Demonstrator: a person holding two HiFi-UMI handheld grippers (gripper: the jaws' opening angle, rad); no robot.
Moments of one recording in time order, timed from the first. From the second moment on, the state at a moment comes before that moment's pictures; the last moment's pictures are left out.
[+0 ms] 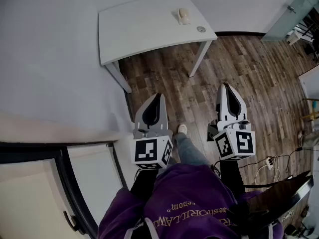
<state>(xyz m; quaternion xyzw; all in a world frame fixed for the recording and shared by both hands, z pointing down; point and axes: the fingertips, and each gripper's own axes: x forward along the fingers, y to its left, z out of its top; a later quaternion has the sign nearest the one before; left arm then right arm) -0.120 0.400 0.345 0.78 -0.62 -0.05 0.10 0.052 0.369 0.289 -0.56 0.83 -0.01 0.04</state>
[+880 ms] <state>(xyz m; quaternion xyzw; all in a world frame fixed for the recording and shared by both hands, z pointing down) -0.075 0.249 0.328 0.77 -0.63 -0.06 0.08 0.092 0.209 0.289 -0.54 0.84 -0.02 0.03</state>
